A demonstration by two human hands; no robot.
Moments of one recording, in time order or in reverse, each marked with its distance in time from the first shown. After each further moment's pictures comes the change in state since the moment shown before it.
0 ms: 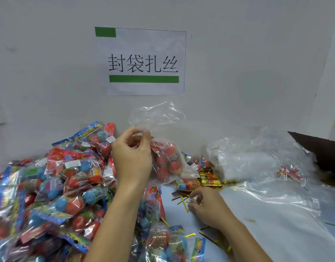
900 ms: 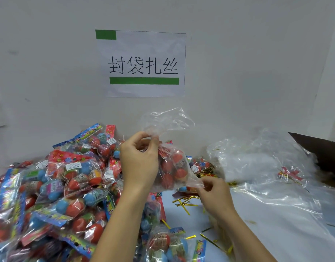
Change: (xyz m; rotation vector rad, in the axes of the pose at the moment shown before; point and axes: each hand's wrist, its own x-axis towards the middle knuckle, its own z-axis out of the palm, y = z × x) left_hand -0.002 -0.005 0.007 0.025 -0.065 0.010; right_hand 0.006 -0.008 -0.008 0.489 0.334 -0.023
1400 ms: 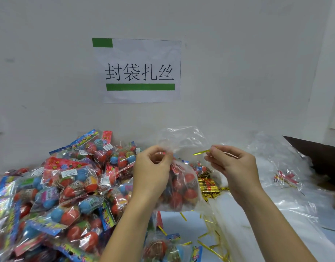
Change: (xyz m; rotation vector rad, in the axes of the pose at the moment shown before) left_hand -0.014 -0.003 0.016 0.037 -0.214 -0.191; right_hand 0.010 -0.081 -0.065 0.693 0.170 0.096
